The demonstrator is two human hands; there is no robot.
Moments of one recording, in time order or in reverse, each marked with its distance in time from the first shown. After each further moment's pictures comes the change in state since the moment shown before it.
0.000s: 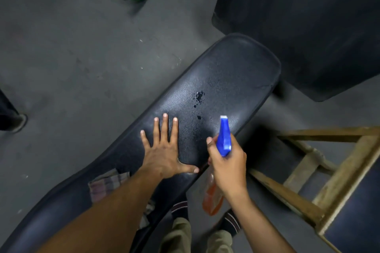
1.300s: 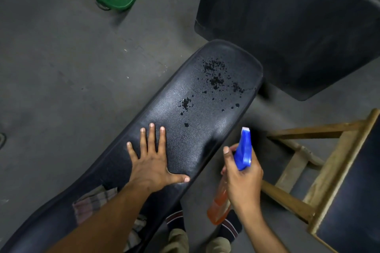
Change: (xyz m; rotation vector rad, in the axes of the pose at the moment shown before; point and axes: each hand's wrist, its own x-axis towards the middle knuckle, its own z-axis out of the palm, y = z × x) left_hand -0.002 0.002 -0.004 -0.001 -0.019 -0.004; right_hand -0.002 0.019 -0.042 0.013 0.215 -0.013
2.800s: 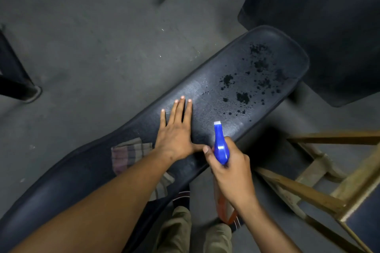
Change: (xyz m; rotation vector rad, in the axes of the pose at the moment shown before) left_hand -0.023 -0.035 0.024 -0.156 0.321 0.081; right_hand -0.085 -0.027 0.038 -0.197 -0.491 -0.178
